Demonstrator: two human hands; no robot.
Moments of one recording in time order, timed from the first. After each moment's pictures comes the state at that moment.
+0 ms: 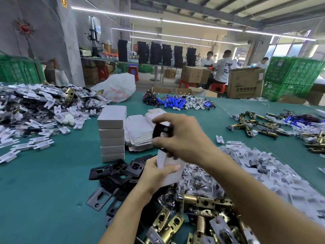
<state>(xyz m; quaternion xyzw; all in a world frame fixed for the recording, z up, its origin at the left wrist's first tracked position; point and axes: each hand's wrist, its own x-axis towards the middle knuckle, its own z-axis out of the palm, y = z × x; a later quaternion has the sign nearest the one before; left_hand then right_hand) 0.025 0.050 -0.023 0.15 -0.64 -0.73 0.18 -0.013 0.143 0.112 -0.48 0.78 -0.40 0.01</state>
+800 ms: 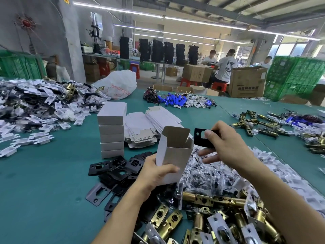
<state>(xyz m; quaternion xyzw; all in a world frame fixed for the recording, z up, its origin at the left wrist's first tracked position) 0.030 0.047 -0.026 0.10 -0.64 -0.75 0.17 -0.064 0.213 0.083 -0.25 0.81 -0.52 0.07</state>
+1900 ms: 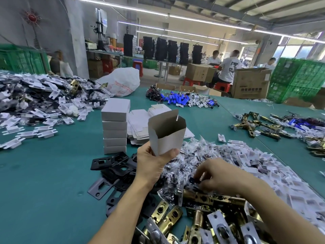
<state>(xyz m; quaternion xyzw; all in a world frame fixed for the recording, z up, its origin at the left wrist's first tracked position) 0.030 0.052 -0.012 0.09 -0.55 -0.74 0.38 -0.056 0.222 0.050 -0.39 0.90 -0.06 0.17</state>
